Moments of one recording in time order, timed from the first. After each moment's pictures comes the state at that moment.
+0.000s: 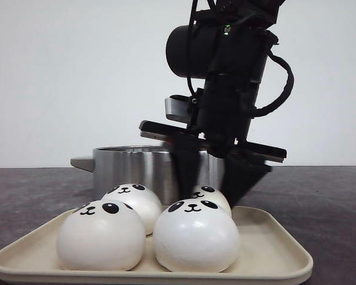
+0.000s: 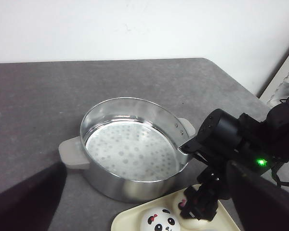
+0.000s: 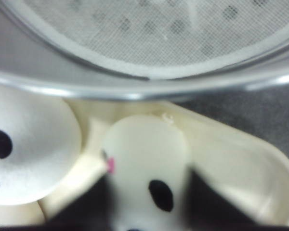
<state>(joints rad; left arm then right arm) -0.34 0.60 0.99 -0.68 0.23 -0.17 0.73 1.82 1.21 -0.68 -0.12 0.51</state>
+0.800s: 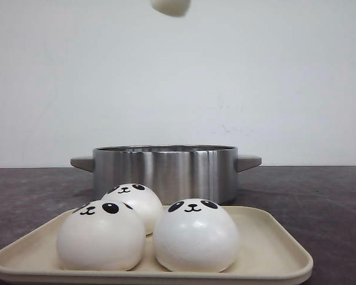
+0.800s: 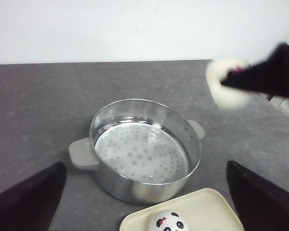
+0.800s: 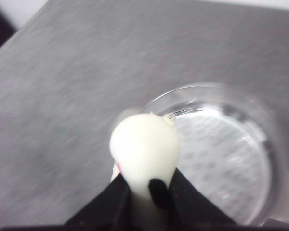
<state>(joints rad) -0.34 0.61 0.99 -0.67 0.19 -0.16 0.70 1.53 1.57 -0.63 0.01 0.37</state>
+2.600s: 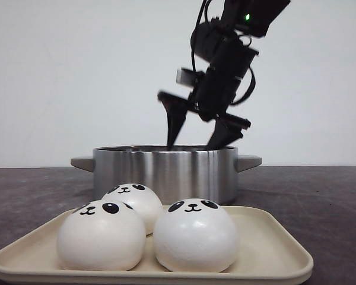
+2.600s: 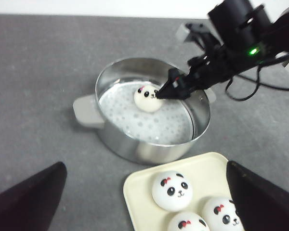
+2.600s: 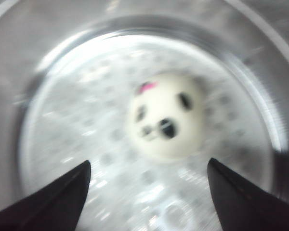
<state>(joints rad) -0.34 0.66 0.99 -0.81 0.20 -0.18 0.51 2.01 1.64 -0.58 -0.22 0.29</state>
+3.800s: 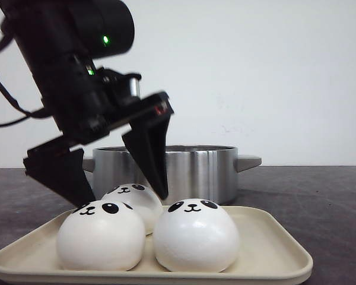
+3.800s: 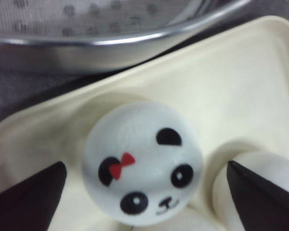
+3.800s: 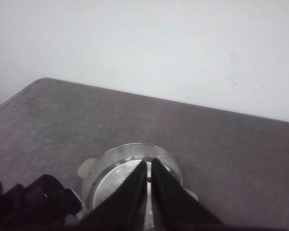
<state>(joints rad) -0.68 1.62 0.99 -0.51 0.18 -0.34 0.87 1.03 1.66 -0.92 0.39 0.27</state>
